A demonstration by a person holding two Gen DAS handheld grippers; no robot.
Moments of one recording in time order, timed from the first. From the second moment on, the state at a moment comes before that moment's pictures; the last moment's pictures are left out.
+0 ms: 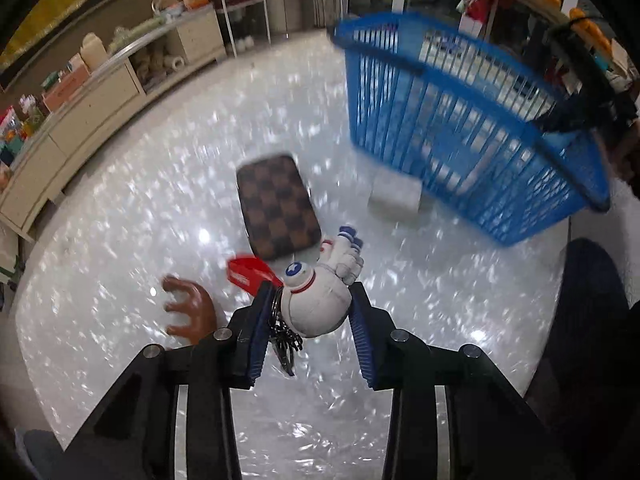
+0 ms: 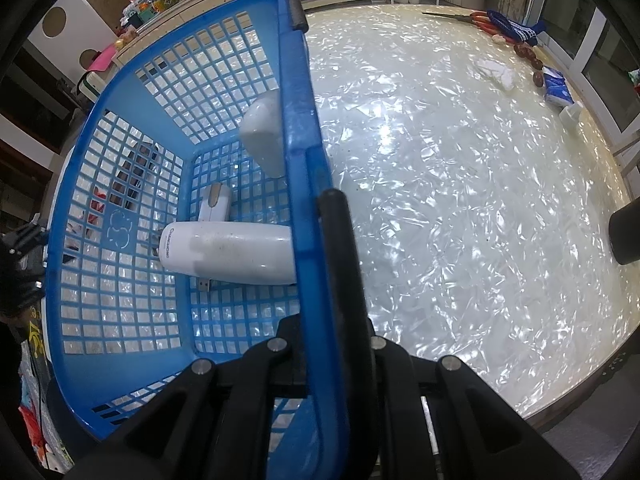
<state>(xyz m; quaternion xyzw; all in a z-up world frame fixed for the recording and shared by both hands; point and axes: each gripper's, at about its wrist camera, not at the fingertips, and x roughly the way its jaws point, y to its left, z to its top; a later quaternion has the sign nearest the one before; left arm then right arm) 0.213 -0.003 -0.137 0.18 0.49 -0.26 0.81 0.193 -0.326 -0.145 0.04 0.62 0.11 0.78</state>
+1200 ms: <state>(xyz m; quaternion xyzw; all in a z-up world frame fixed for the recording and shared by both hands) 0.229 -0.173 -0.023 0.19 0.35 -0.40 0.82 0.194 -0.329 -0.144 0.05 0.61 0.11 0.78</state>
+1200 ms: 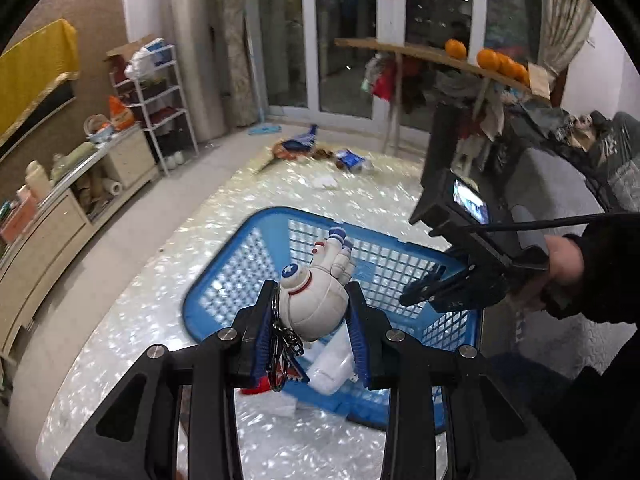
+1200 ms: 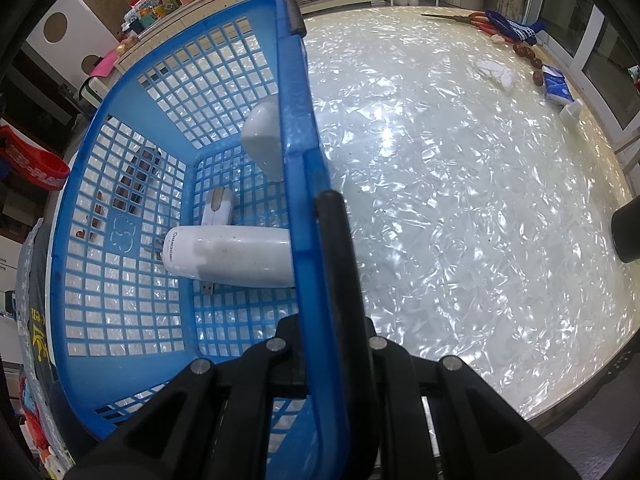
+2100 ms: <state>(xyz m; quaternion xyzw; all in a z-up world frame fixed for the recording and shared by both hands) 0.255 -0.235 -0.151 0.29 0.48 -0.38 0.73 0.196 -0.336 -0.143 0.06 0.61 0.12 0.78</state>
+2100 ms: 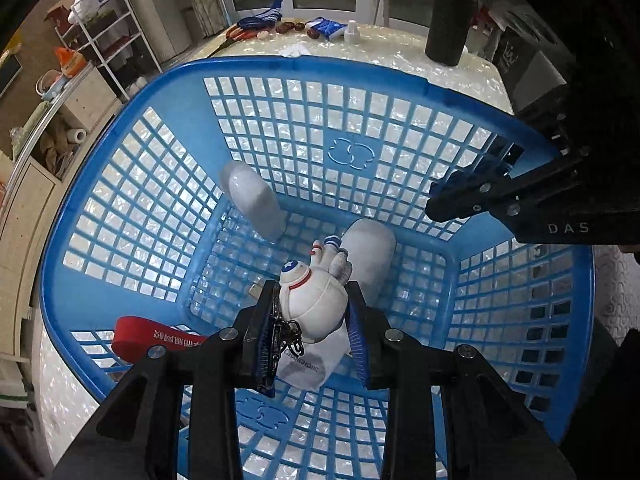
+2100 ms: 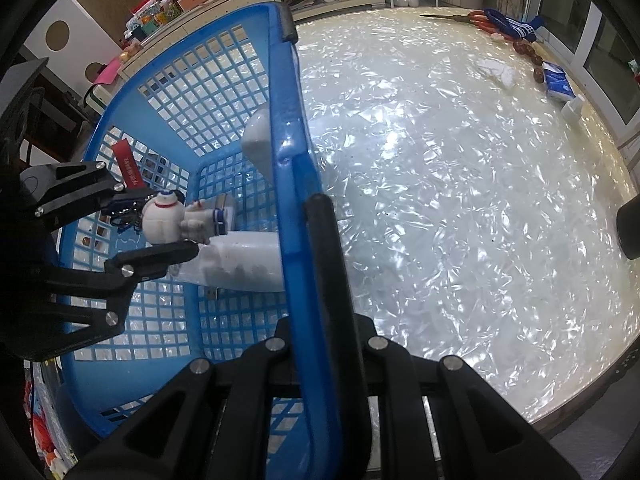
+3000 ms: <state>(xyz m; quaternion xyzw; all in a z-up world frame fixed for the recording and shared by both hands) 0.231 -0.131 -0.061 0.30 0.47 -0.31 0.77 0.195 -0.335 -0.144 0.06 0.61 0.12 0.78</state>
